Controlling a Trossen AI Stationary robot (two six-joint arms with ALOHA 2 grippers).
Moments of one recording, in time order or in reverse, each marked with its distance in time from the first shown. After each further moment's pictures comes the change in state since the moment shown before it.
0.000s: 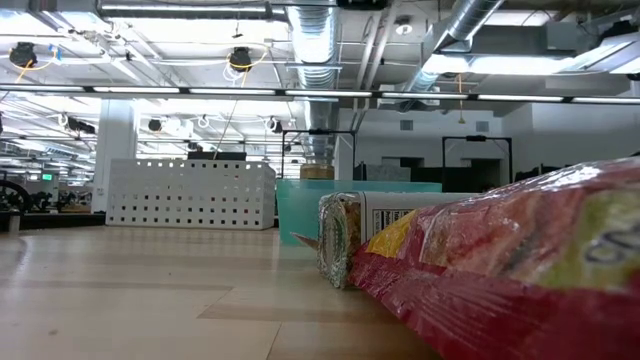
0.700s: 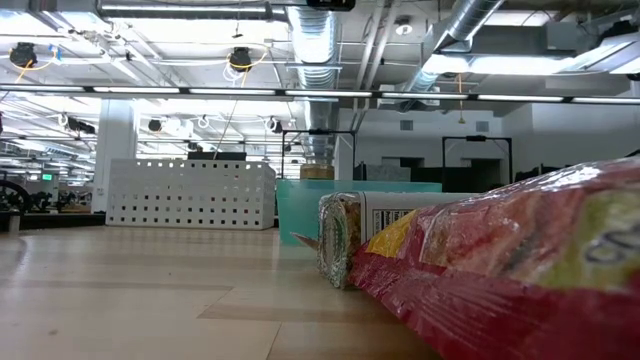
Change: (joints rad) left arm 0.004 0.000 0.001 -0.035 0.011 -0.052; right arm 0.001 0.097 0.102 0.018 0.006 0.001
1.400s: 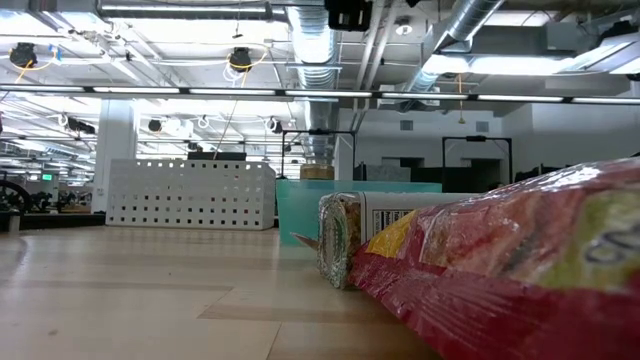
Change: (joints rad) left arm -0.020 -0.035 -0.003 -0.281 0.040 -0.215; right arm -0.109 -0.066 0.001 -0.211 0.012 -0.150
